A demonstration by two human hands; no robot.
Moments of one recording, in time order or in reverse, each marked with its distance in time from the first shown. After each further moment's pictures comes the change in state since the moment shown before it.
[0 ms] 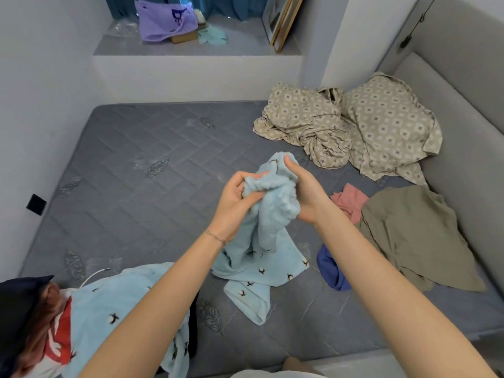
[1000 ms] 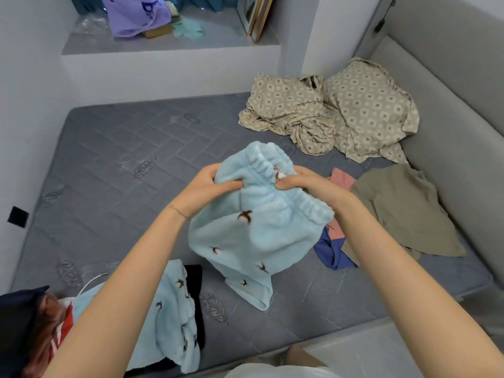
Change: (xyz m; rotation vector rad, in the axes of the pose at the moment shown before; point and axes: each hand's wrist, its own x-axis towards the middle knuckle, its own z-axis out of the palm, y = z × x) left_hand 0.006 0.033 -0.061 0.289 -0.310 -0.132; right_hand -0.052 -0.006 -0.013 -0.477 -0.265 -0.009
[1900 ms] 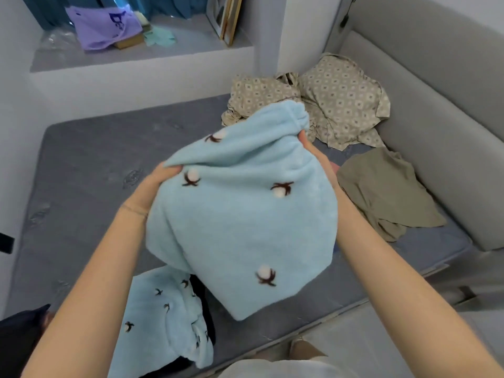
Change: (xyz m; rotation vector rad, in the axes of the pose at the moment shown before) left_hand -0.046 0.008 -0.060 -0.353 -0.071 -0.032; right_hand -0.043 -0.008 0.057 0.673 0.276 -0.345
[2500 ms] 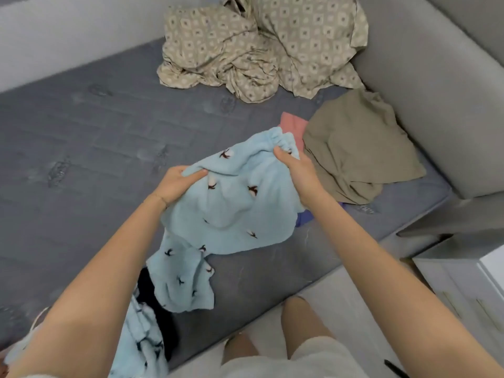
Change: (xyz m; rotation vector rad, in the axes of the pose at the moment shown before) left_hand 0.215 -0.164 0.099 0.598 0.158 -0.415; right_hand 0.083 -0.016 -0.250 -0.470 0.530 0.078
